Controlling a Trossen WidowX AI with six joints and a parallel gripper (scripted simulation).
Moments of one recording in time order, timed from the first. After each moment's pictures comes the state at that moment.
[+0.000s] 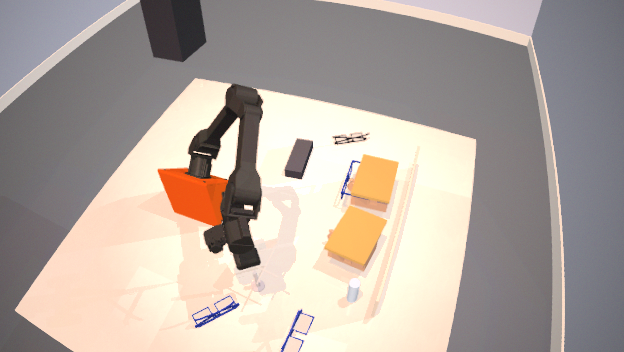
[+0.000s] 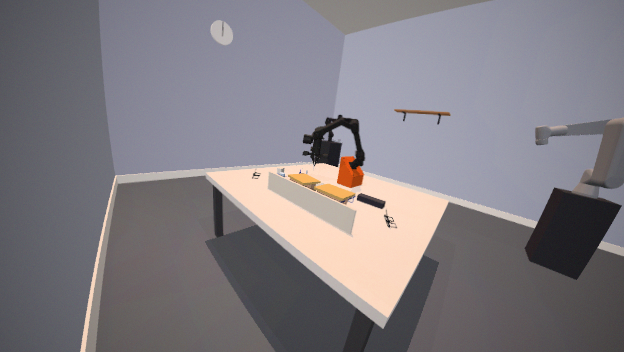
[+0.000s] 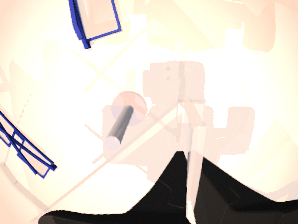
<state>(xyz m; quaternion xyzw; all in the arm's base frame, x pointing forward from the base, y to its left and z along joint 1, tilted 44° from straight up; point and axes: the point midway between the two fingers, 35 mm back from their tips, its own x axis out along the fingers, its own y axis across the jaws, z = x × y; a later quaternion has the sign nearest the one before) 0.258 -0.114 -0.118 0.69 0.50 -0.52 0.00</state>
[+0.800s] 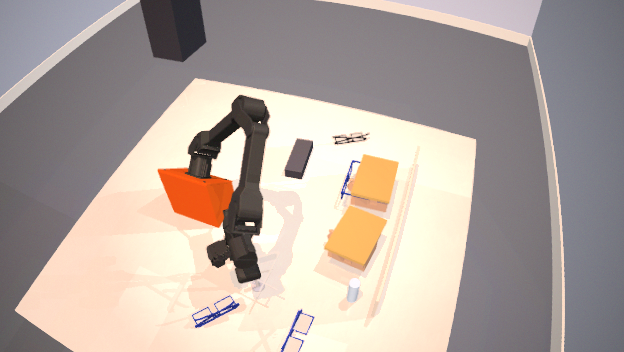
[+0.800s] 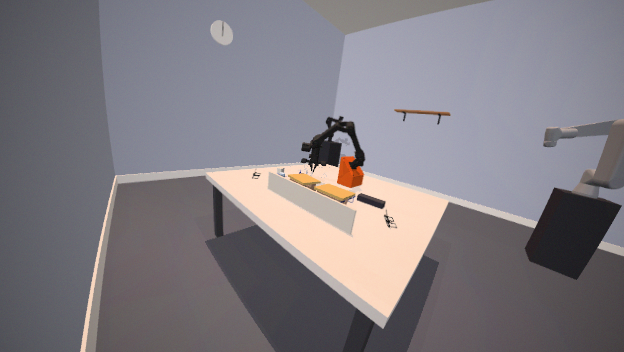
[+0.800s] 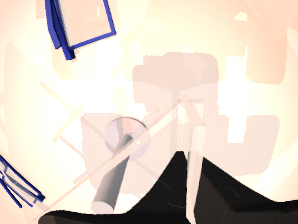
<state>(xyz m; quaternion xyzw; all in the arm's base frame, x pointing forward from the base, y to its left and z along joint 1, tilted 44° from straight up) 0.254 -0.080 -0.167 0.69 0.50 -0.53 0.00</state>
